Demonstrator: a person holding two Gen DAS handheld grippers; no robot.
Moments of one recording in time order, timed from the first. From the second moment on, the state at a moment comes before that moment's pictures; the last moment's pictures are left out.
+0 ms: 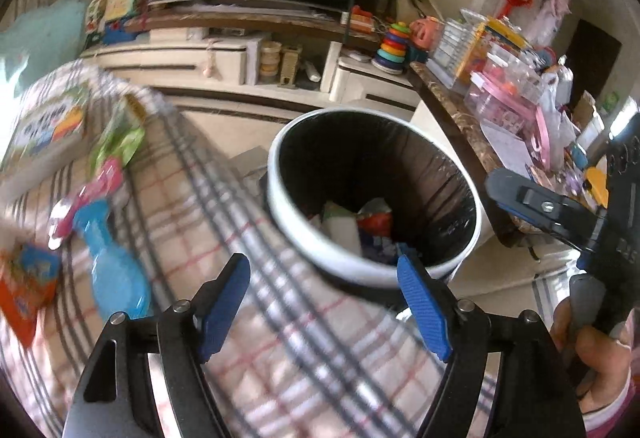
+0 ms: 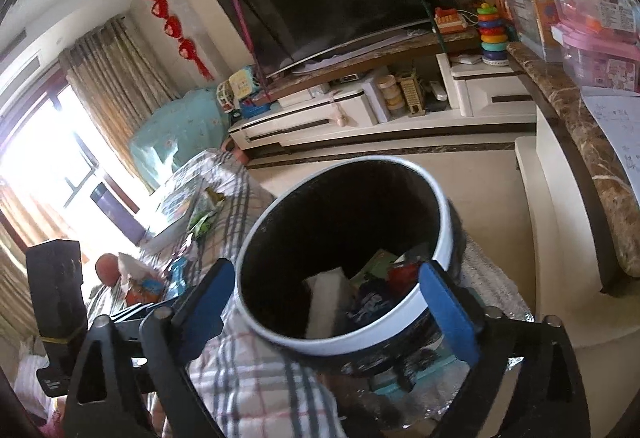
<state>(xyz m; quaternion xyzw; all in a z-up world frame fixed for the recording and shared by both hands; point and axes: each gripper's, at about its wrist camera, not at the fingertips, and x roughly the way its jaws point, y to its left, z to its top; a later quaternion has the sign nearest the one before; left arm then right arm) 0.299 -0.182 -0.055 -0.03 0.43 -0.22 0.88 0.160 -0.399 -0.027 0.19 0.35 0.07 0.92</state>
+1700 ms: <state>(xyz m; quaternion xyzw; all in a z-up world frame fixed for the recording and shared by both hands) 0.205 0.043 -0.046 -0.15 0.43 -0.05 0.89 0.159 -0.198 -0.063 0.03 0.39 0.18 0.90</state>
